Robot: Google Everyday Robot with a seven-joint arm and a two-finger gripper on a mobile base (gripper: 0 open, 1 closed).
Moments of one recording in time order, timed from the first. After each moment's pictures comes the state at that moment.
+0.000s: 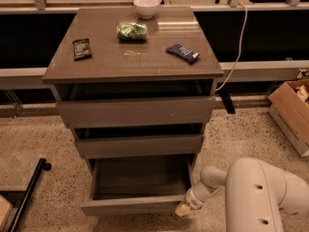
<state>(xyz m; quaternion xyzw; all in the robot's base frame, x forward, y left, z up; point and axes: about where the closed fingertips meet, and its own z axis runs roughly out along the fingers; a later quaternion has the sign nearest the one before) 0.477 -0.139 0.184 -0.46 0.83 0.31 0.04</state>
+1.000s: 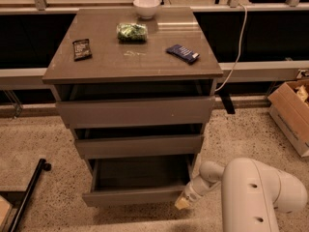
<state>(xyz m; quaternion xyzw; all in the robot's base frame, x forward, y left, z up) 0.514 -0.139 0.182 -0.47 0.83 0.29 0.07</state>
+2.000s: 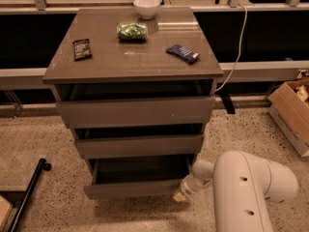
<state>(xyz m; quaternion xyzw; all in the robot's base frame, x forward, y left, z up) 0.555 -0.134 0.171 -0.49 0.84 0.21 0.10</state>
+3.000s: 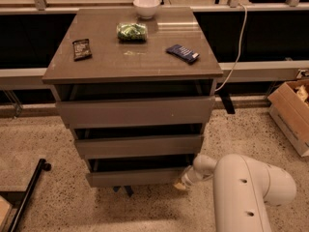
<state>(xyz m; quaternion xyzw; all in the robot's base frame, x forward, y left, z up) 0.620 -0.142 0.173 -0.49 0.84 0.16 0.17</state>
